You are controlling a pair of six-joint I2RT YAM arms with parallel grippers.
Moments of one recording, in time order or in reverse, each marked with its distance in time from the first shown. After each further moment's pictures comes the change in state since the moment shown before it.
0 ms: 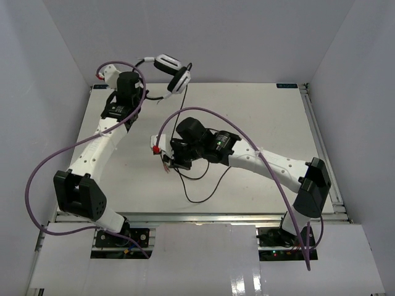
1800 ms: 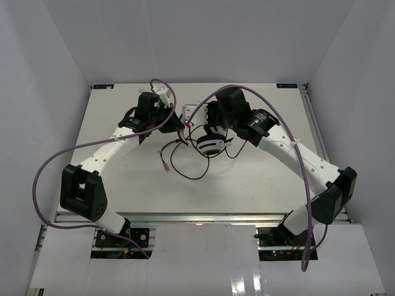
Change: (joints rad) left arm -0.128 0.004 -0.216 -0.013 0.783 0.359; right arm -0.275 -0.150 0.058 -0.004 0.438 -0.657
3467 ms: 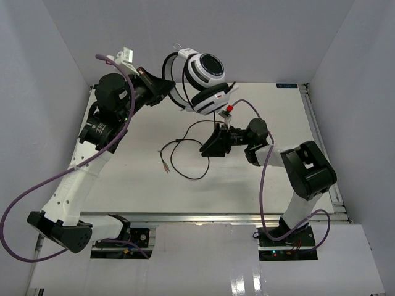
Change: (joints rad) left arm -0.050 -0.277 0.305 -0.009 -0.211 -0.314; right arm -0.341 0.233 -0.797 1.779 -1.332 2.030
